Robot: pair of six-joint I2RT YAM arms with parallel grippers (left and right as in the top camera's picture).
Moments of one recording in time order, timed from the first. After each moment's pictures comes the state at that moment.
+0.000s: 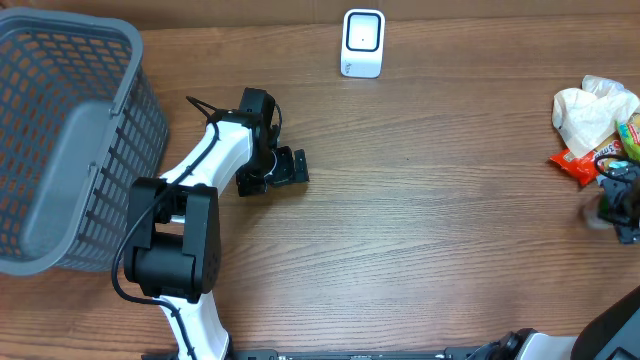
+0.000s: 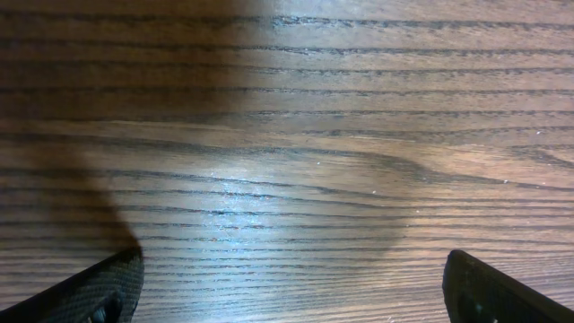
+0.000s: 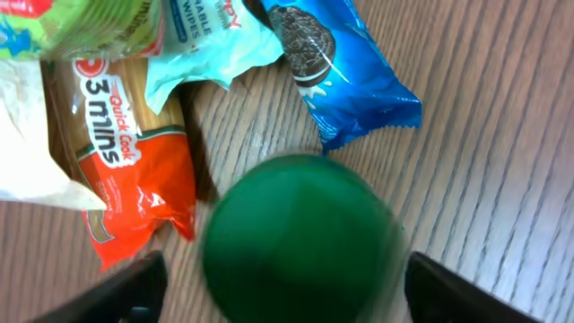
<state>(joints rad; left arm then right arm) -0.18 2.00 1.34 -0.86 0.21 -0.36 -0.62 1.53 1.02 -0.65 0.12 0.72</state>
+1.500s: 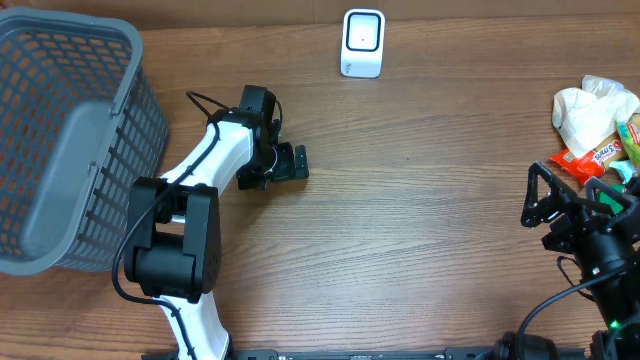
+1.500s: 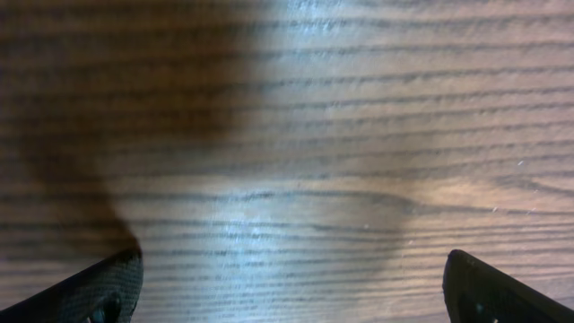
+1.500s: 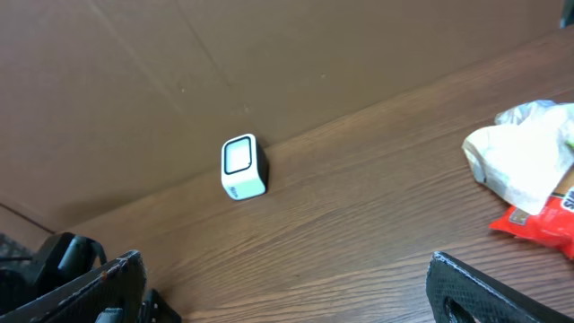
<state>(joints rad) -0.18 2.00 1.34 -0.79 0.18 -0.31 -0.18 0.58 1.02 -0.77 -0.27 0.37</state>
